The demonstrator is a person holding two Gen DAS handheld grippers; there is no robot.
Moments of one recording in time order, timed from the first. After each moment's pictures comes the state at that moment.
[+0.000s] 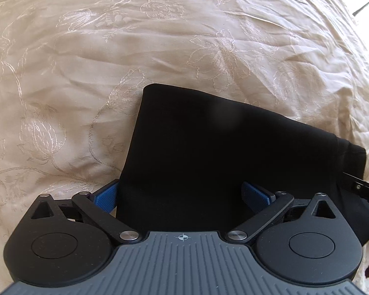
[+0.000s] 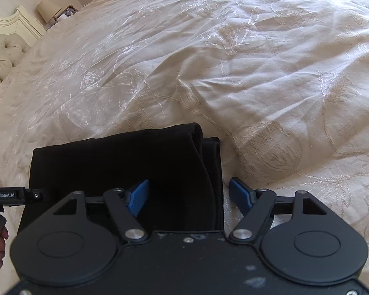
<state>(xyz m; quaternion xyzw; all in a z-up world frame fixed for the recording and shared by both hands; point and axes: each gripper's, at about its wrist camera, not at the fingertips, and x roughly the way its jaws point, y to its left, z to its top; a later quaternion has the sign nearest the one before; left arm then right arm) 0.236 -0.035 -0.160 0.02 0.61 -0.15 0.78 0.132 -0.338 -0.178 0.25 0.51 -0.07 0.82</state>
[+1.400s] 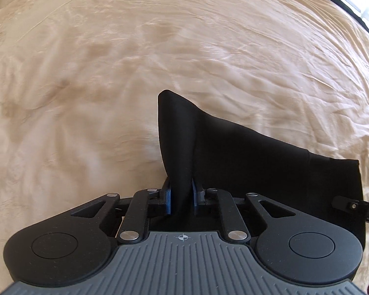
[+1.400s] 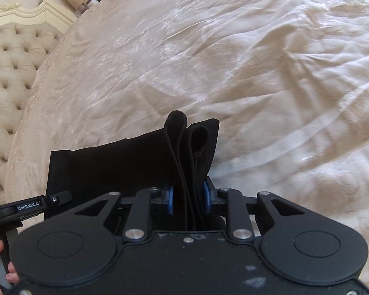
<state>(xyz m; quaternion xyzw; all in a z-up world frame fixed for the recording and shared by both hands) 0.192 0.108 -0.089 -0.03 0.56 -0.01 0.83 0.160 -0.232 -0.139 0.29 0.54 0.05 0.79</state>
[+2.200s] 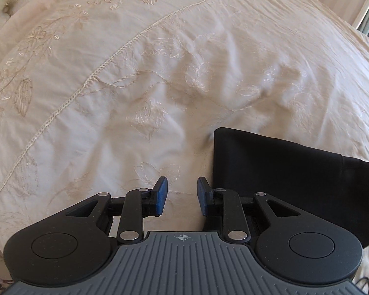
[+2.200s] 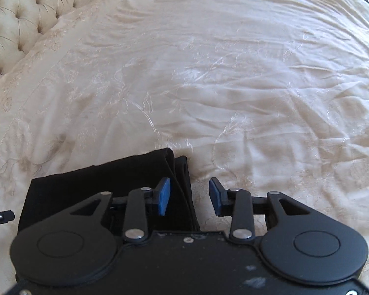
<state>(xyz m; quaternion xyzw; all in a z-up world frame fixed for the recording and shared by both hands) 0.174 0.351 -0.084 -0.08 0.54 0.10 0.83 0.200 0.011 -0.082 0.10 0.48 0.00 0.87</state>
